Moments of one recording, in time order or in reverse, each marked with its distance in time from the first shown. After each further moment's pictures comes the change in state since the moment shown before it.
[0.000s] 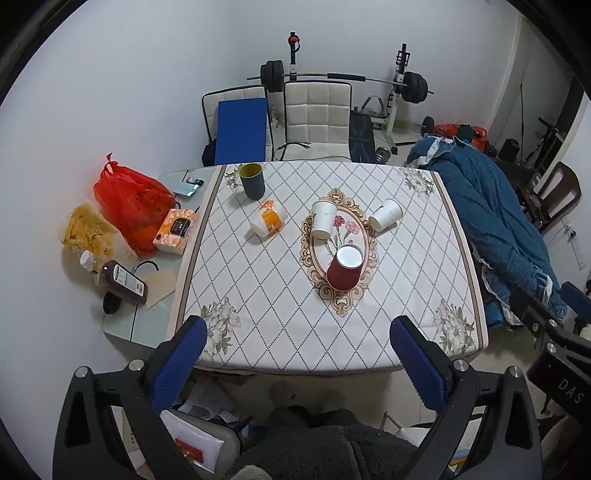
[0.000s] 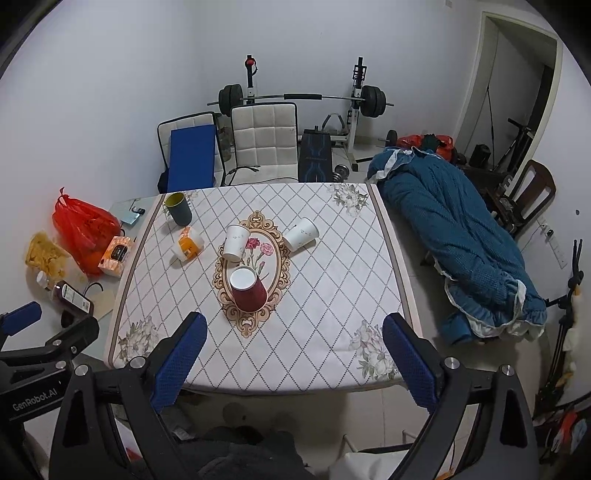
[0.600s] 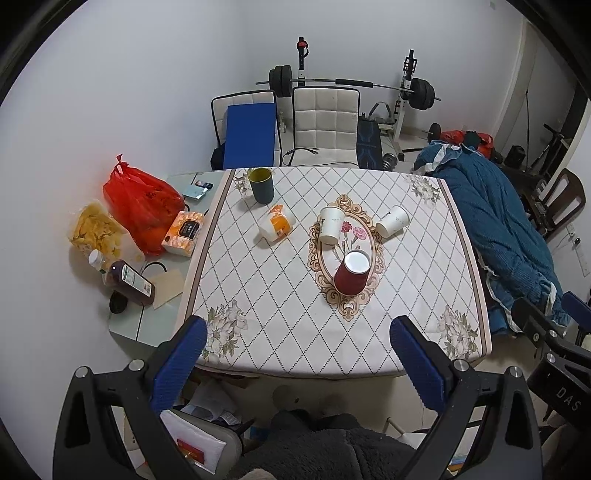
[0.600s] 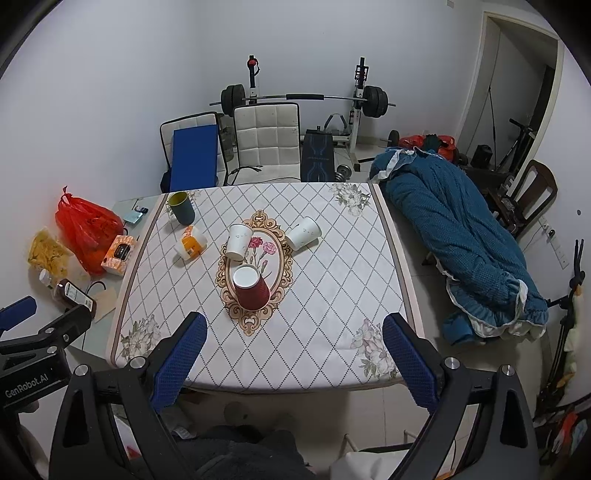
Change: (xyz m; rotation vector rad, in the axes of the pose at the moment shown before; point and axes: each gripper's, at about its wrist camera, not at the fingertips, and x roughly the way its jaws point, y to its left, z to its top) left arm -0.007 0.006 -0.002 -0.012 -0.021 0.023; right arm 0.004 0.000 -0.002 -0.009 0.002 0.009
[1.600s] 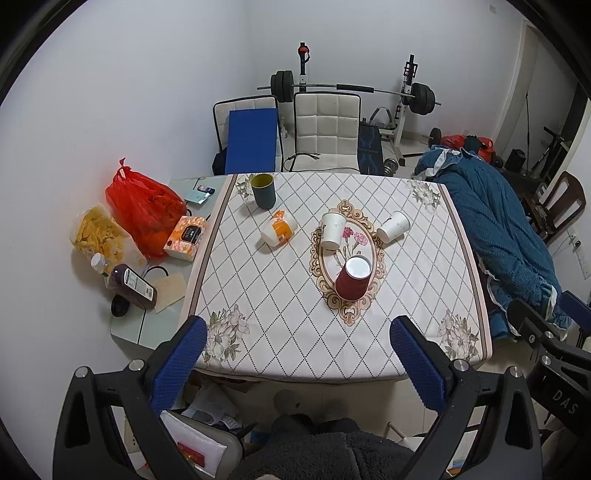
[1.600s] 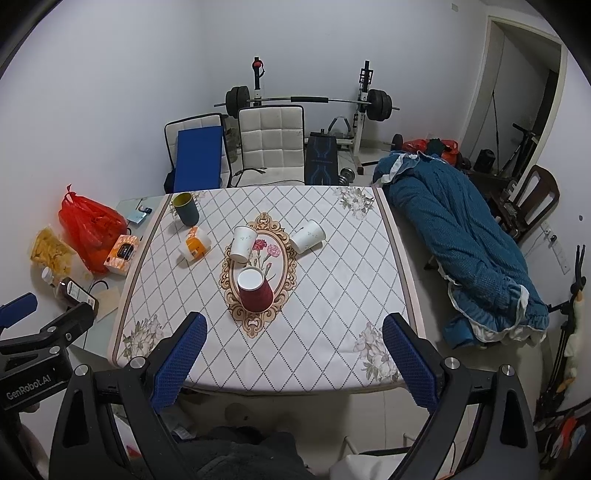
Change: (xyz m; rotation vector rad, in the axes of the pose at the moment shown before) left arm -0.004 0.005 0.001 -0.003 -0.019 0.001; right arm -0.002 0.010 0.000 -0.012 -0.009 0.011
